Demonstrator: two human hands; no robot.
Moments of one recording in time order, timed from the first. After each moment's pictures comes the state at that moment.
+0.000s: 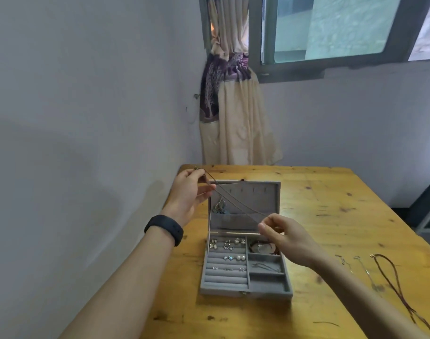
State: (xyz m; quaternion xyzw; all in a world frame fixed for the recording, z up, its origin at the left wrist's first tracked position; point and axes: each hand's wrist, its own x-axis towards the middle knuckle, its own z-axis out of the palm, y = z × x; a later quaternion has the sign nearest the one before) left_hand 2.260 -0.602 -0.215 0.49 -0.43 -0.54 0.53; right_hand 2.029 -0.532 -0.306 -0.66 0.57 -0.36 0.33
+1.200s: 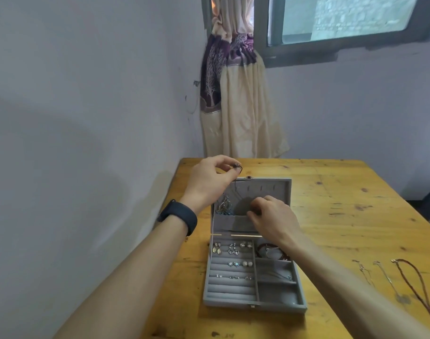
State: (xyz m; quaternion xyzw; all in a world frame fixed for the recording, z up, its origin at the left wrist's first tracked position) left_hand 2.238 -0.642 -0.220 0.52 -0.72 -0.25 0.38; right_hand 2.067 -0.617 -0.326 -0.70 0.67 -0.23 0.06
